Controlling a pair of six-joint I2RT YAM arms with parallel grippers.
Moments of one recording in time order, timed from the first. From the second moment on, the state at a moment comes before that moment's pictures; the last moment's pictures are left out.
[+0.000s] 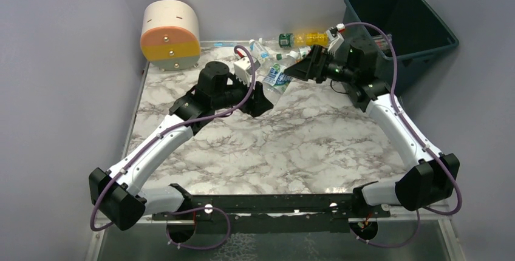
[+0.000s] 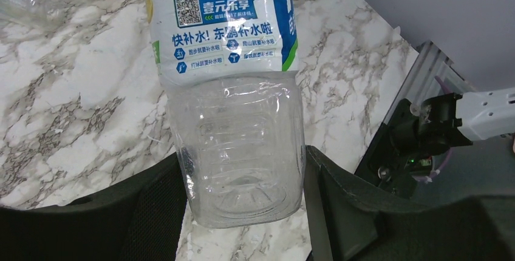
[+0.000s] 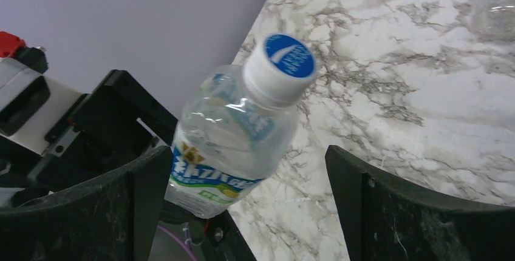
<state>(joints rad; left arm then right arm) -0.62 1.22 1.19 -0.37 0.42 -0.21 0.29 1.35 1.24 -0.13 -0.69 0.63</state>
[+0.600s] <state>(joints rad) -0.68 1.22 1.17 -0.37 0.35 -0.19 0.37 1.42 1.28 -0.14 -0.65 0.64</state>
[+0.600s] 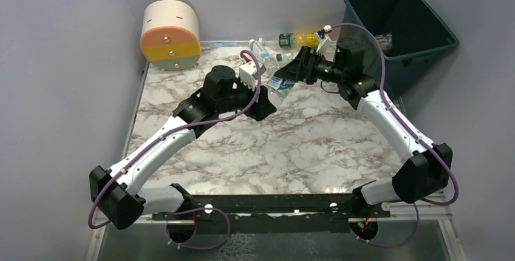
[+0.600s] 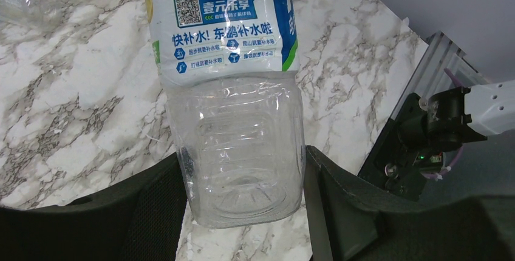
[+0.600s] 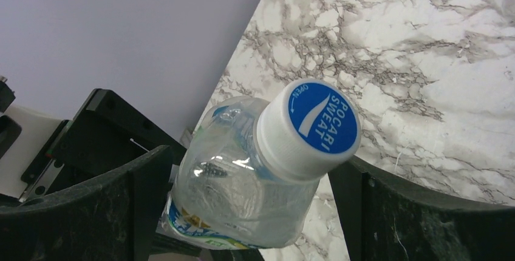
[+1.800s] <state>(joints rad) -0.73 1.22 1.16 -0.36 0.26 -0.18 0.39 1.44 1.28 -0.13 -0.64 0.65</state>
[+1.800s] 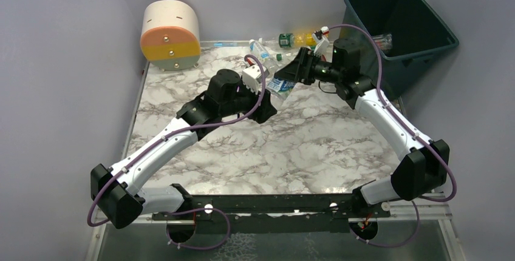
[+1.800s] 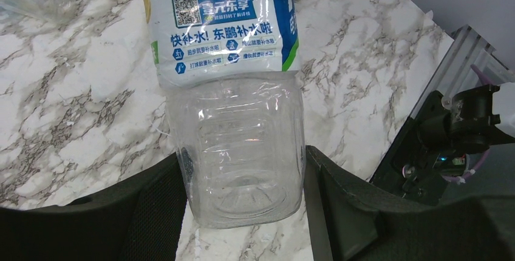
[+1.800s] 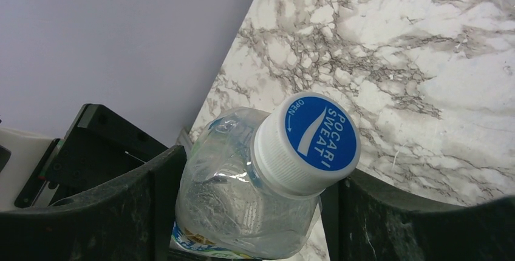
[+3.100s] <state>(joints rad) -0.74 1.16 1.15 -0.37 0.17 -0.18 0.40 1.49 1.41 -0.21 -0.56 0.59</state>
